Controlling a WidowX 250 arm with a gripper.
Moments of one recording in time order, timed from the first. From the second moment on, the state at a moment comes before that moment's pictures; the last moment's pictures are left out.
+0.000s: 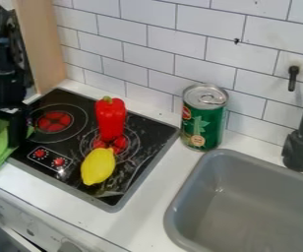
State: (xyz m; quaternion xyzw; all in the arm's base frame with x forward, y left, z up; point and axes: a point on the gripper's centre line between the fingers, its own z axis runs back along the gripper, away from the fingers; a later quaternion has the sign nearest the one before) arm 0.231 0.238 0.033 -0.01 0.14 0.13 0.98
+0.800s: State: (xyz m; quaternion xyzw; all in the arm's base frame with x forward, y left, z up) arm 0.216 0.191 0.082 -0.02 0.06 0.08 0.99
